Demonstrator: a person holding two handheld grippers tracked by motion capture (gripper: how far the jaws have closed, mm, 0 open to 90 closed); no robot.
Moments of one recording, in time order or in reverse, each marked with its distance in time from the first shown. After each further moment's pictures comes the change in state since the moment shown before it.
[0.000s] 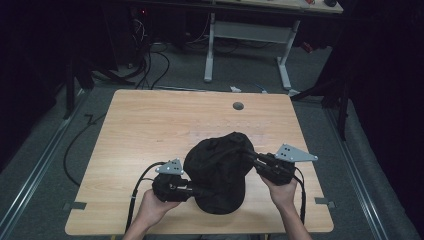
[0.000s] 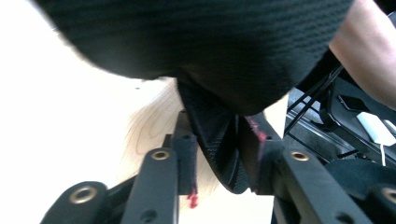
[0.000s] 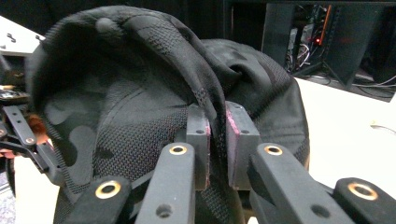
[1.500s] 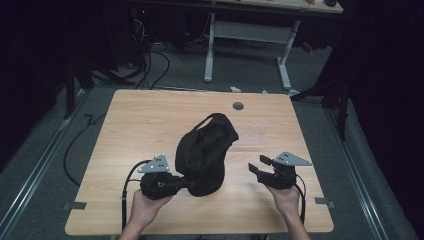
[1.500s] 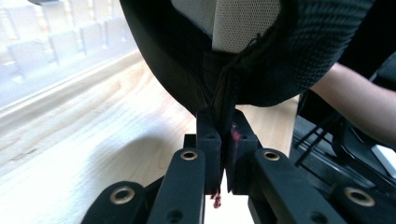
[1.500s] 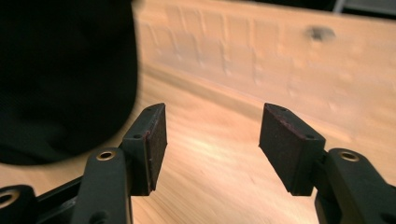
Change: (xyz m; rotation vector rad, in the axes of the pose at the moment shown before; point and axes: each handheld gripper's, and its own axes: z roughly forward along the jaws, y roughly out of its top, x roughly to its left) left arm -0.004 0.015 -0.028 -0.177 0.021 0.002; right arm -0.025 -0.055 0.003 0.225 -0.244 0.097
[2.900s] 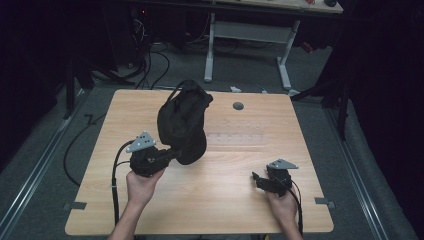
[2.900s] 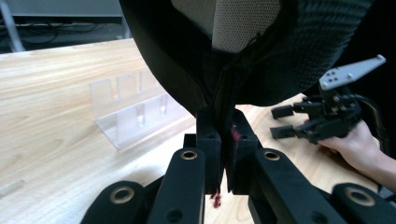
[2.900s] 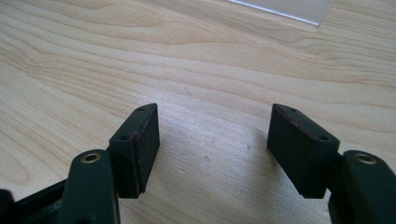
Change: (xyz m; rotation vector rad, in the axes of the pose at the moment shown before) left arm 0.018 0.057 0.007 -0.249 0.184 0.036; right arm -0.017 -0.045 0.033 0.211 -0.200 0.028
